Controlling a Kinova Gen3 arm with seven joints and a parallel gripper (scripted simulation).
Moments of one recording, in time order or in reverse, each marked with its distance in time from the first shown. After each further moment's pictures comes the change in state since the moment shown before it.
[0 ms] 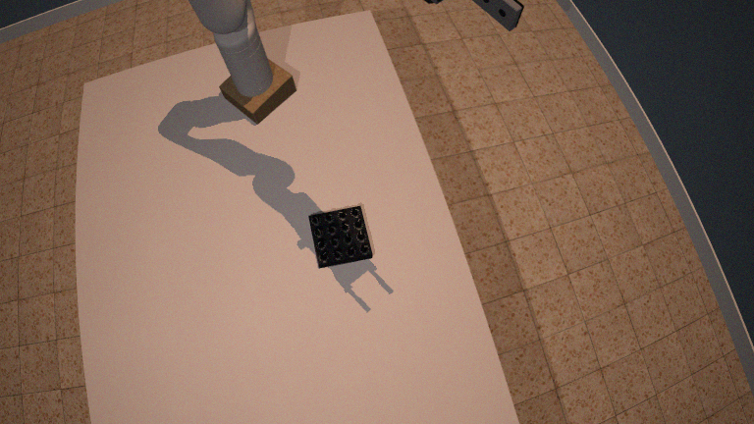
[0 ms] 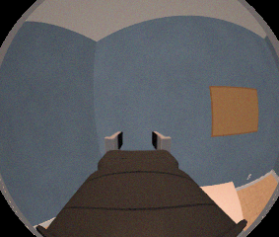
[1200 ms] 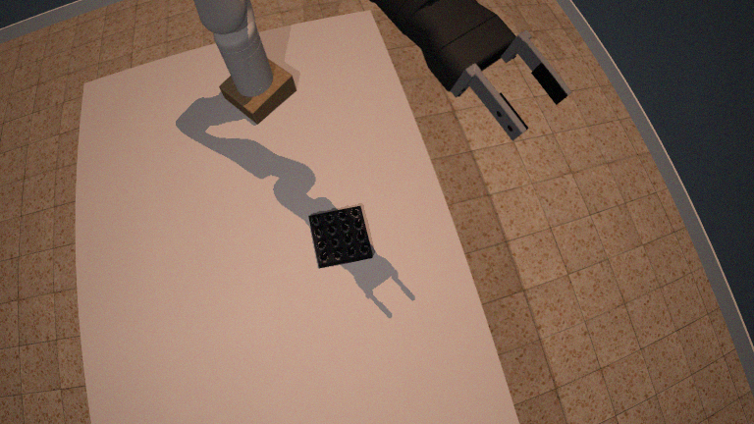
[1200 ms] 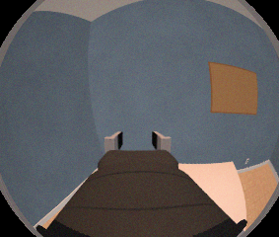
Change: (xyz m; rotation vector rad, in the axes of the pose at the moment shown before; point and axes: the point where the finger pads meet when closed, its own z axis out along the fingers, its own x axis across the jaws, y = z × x) arm -0.009 0.112 0.037 -0.196 0.041 0.023
